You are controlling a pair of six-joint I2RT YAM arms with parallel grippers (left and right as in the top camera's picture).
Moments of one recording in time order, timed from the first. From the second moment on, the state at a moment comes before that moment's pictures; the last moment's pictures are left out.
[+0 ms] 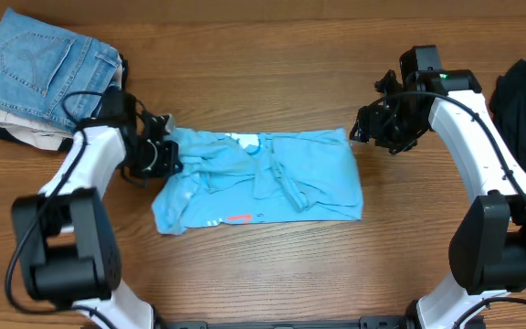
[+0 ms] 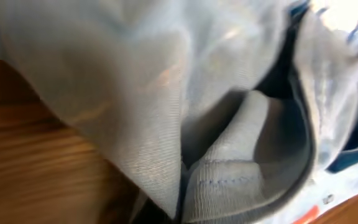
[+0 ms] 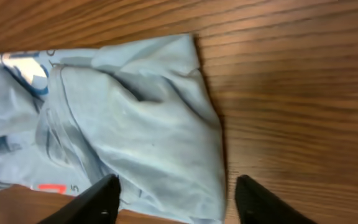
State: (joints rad) left arm 0.11 1.83 1.21 -0.83 0.38 0.12; right arm 0.06 1.84 1.51 -1.08 -0.36 0.15
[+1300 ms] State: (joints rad) left arm -0.42 1.89 1.63 -1.04 0.23 -0.08; right arm 0.01 1.86 1.67 -0.92 -0.80 0.15
